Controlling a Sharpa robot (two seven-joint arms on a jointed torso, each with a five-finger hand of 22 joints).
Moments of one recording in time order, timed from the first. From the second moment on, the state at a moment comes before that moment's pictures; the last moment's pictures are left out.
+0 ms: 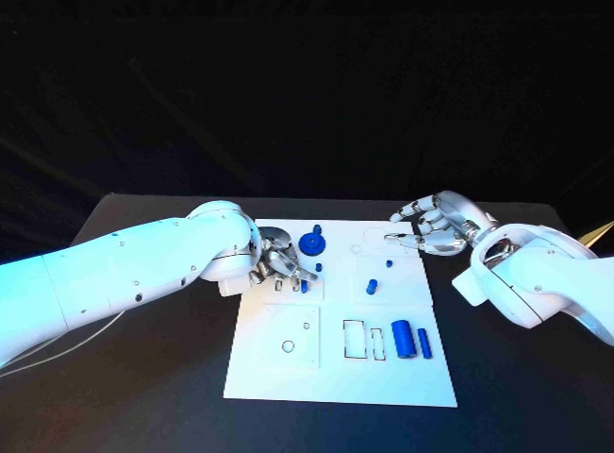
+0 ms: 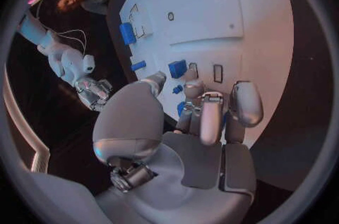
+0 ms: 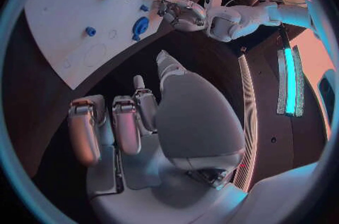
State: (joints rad) left arm 1.27 -0.62 -0.03 1.36 -0.97 0.21 -0.51; left_hand 1.07 -0.11 0.29 0.29 0.05 0.81 0.10 0.75 0.65 1.16 0.03 1.17 0.94 1.47 -0.02 1.50 1.31 0.10 1.28 0.09 1.41 1.18; right arm 1.33 -0.98 -0.15 1.72 -0.90 -0.54 -0.16; right_hand 1.41 -0.16 0.12 0.29 0.16 0.82 0.18 0.19 0.41 1.37 0.10 1.39 1.31 1.47 0.02 1.57 1.31 0.01 1.46 0.12 1.57 1.31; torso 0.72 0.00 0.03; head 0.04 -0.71
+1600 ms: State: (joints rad) left arm 1.27 -0.63 -0.03 1.36 -0.89 0.24 -0.52; left_hand 1.29 -0.10 0.56 0.31 0.05 0.78 0.09 0.76 0.73 1.17 0.01 1.16 0.95 1.46 -0.03 1.50 1.31 0.10 1.28 0.08 1.42 1.21; right arm 1.33 -0.97 -0.15 1.71 -0.90 -0.52 -0.17; right_hand 1.41 -0.16 0.13 0.29 0.16 0.82 0.18 0.19 0.41 1.37 0.10 1.39 1.31 1.47 0.02 1.57 1.31 0.01 1.46 0.12 1.57 1.31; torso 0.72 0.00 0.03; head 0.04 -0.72
